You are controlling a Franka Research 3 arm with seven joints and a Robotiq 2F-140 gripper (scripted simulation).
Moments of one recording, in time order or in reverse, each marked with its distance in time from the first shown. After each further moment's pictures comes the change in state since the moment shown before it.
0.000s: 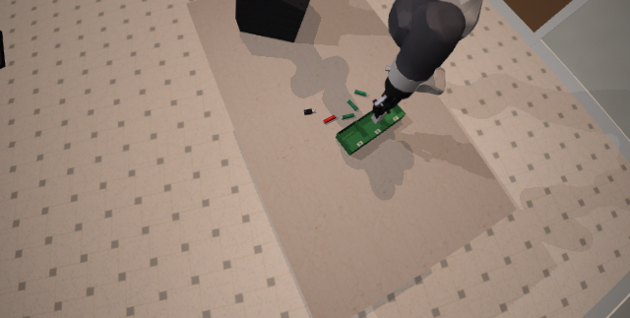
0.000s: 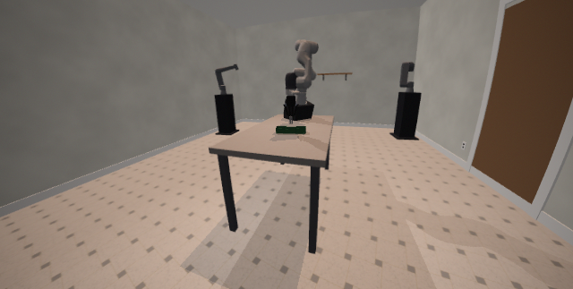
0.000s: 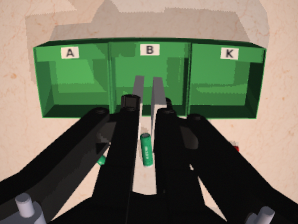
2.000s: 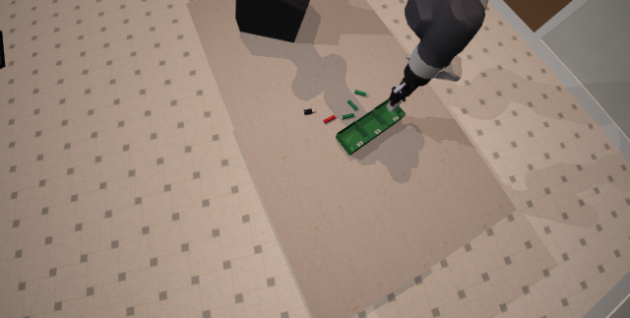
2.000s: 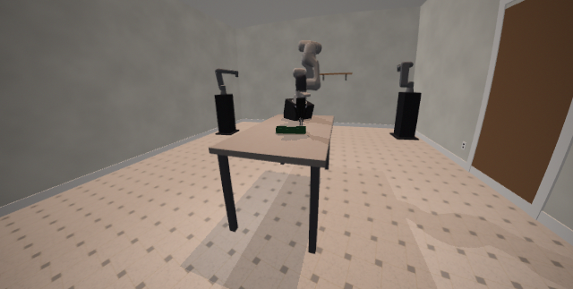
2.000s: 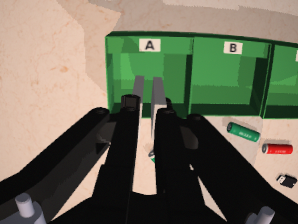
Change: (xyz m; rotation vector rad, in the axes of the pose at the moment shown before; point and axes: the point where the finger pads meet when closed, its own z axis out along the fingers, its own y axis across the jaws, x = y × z) arm -0.014 -0.083 0.016 0.001 -0.016 -0.007
